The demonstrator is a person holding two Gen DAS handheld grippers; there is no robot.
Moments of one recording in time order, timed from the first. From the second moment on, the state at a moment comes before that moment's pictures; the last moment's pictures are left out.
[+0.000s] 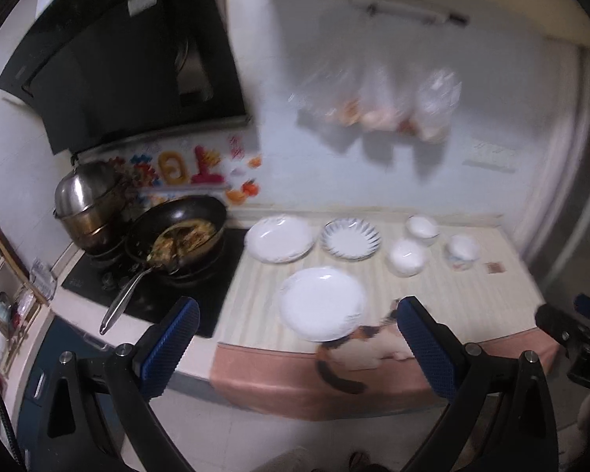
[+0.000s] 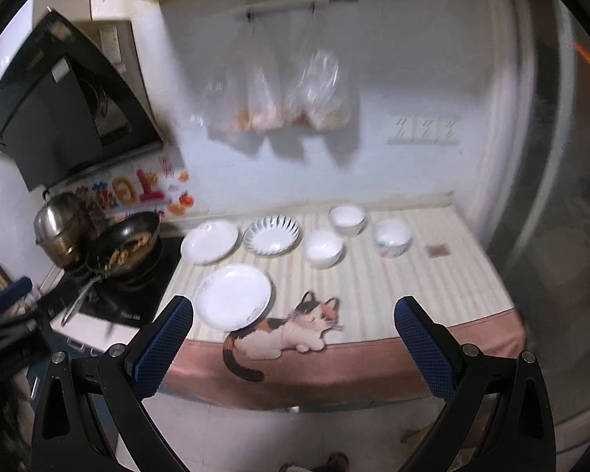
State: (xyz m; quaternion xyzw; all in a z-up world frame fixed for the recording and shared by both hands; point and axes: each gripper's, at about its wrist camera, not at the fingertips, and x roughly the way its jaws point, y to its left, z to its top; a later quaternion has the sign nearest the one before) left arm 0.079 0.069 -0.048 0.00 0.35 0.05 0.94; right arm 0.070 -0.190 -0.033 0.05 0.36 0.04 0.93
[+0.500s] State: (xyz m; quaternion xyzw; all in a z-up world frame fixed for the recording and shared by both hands) left arm 0.299 0.136 -0.279 -0.08 0.56 0.04 0.83; right arm 0.338 -0.156 -0.310 0.12 0.57 0.16 0.80
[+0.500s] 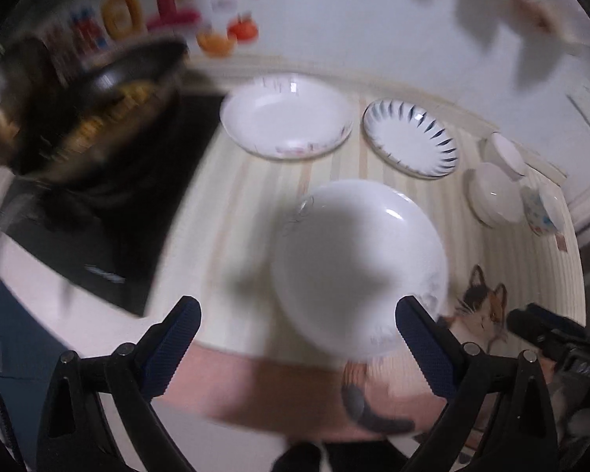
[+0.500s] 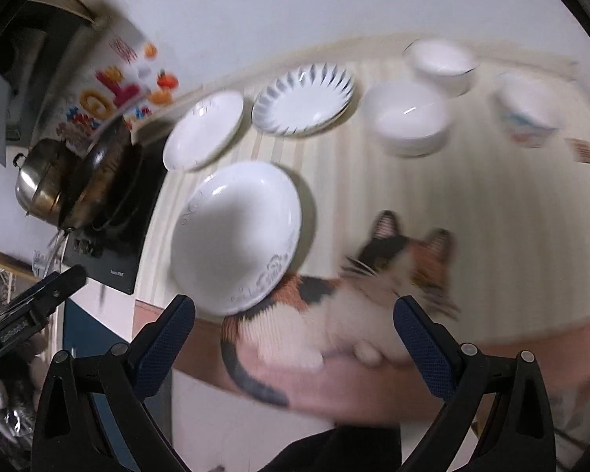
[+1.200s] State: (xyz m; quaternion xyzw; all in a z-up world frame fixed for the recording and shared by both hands) left arm 0.352 0.143 -0.364 -0.11 0.63 0.02 0.77; right arm 0.464 -0.076 -0.441 0.08 0.65 0.24 0.72
